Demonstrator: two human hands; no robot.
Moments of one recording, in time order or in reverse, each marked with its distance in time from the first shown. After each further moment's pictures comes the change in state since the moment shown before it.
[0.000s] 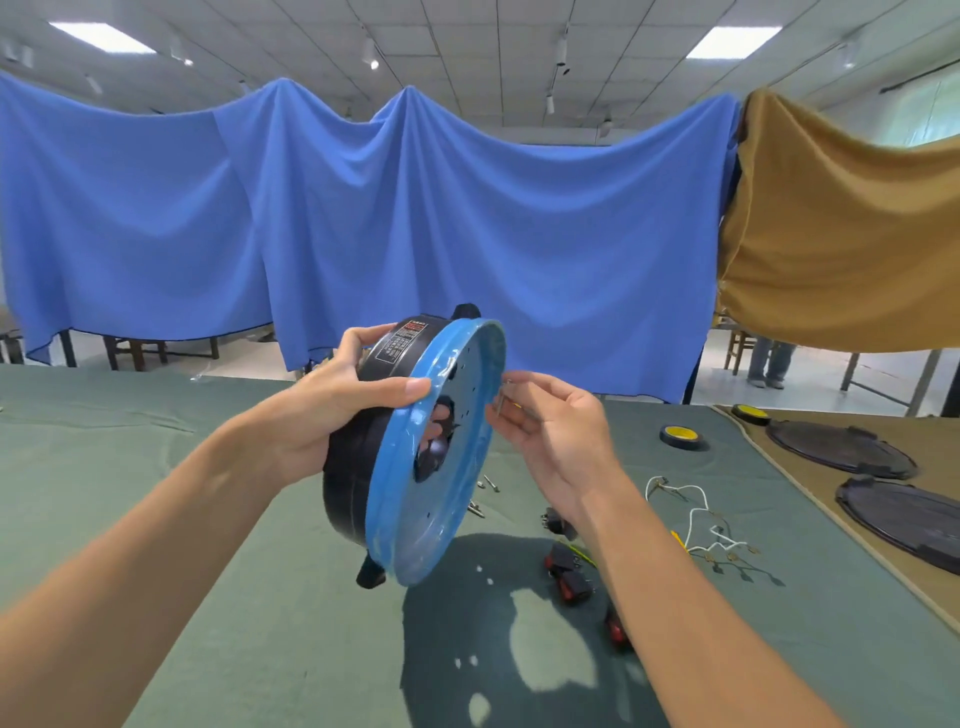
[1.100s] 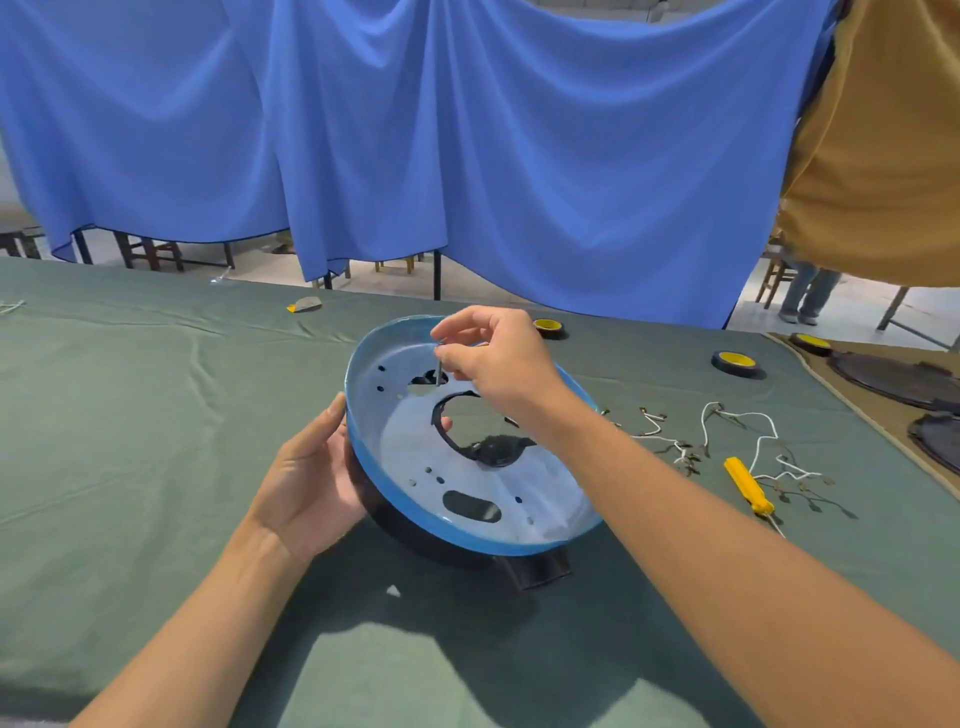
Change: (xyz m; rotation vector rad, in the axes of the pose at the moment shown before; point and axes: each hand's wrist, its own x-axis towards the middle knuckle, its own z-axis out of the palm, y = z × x) left_hand -0.047 -0.142 -0.044 -0.914 -0.152 -0.035; right_hand 0.017 0.076 0.049 -0.966 -0.157 -0.091
